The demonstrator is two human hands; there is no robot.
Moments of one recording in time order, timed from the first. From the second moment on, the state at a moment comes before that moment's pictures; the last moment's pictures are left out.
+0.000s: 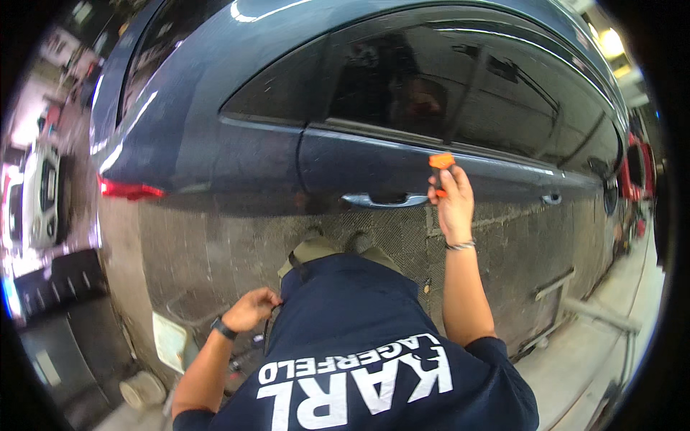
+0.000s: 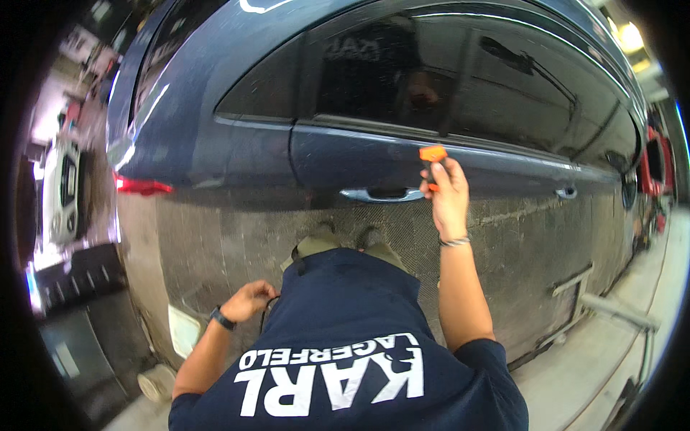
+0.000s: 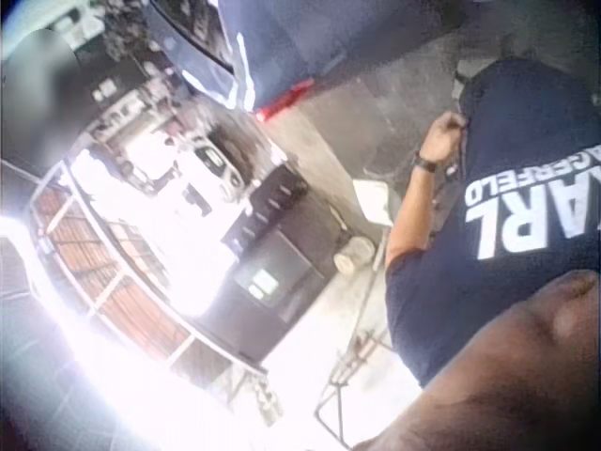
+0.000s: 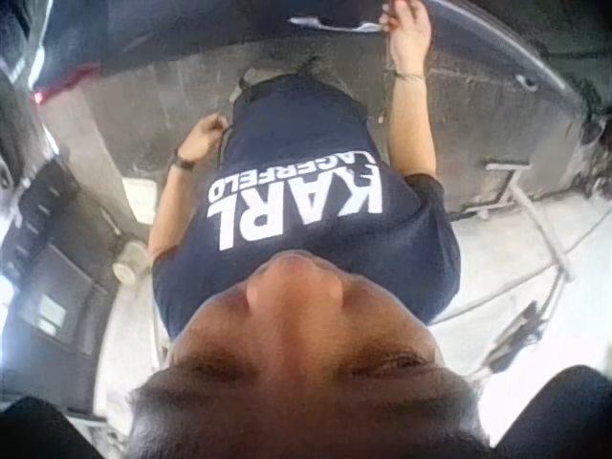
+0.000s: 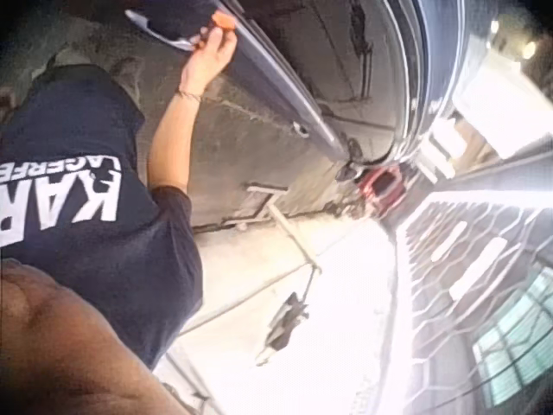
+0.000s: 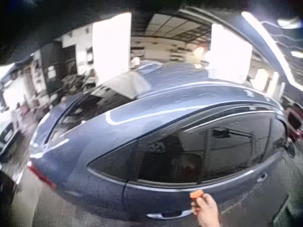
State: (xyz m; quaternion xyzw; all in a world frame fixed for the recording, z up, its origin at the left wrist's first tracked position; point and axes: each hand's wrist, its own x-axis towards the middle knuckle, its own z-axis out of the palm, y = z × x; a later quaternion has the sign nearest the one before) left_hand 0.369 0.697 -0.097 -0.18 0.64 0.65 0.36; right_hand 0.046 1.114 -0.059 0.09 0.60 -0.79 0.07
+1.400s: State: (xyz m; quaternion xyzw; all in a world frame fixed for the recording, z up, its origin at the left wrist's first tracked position) left_hand 0.175 0.657 -0.117 -0.14 0.77 0.42 0.45; right_hand 0.062 1.067 -0.050 0.08 0.59 -0.79 -0.10
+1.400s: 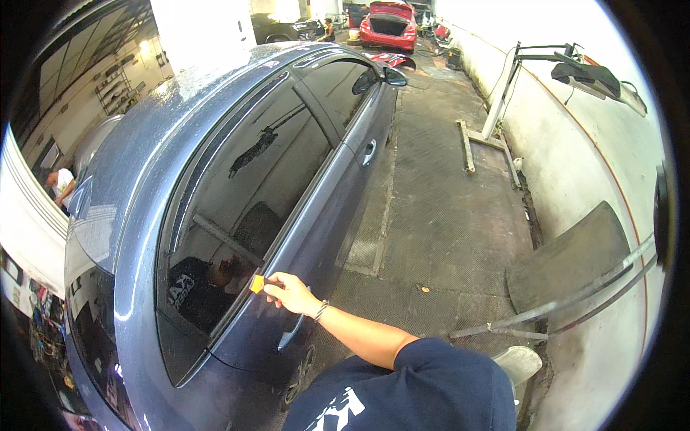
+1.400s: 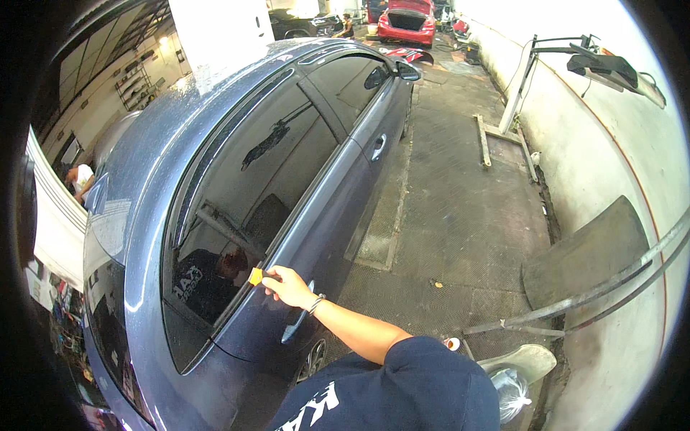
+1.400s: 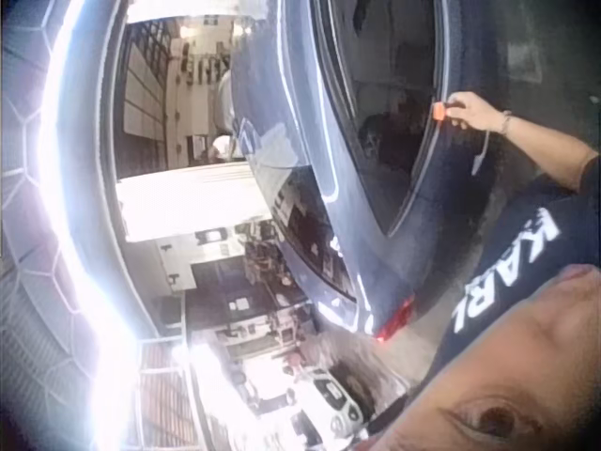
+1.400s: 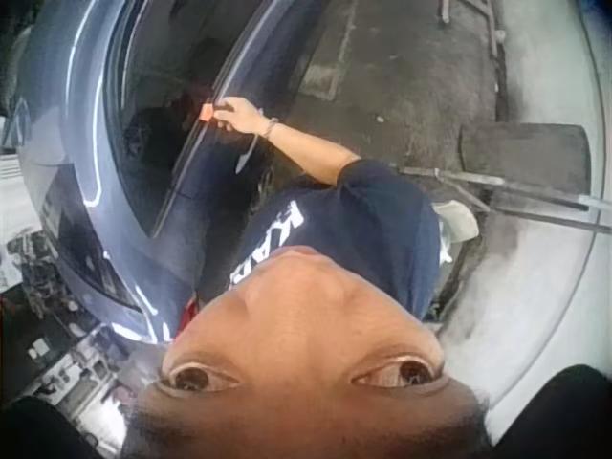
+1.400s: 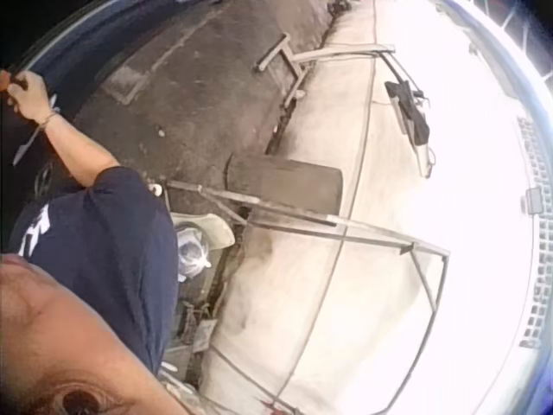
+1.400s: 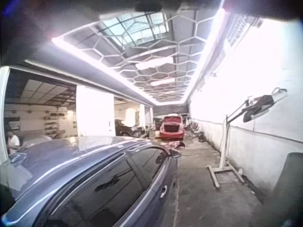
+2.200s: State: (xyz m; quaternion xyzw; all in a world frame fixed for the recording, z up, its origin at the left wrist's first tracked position) left_hand 0.181 0.659 -0.103 -0.16 0.79 0.42 0.41; right_hand 0.074 1.083 -0.066 0.11 0.62 -0.78 -0.06
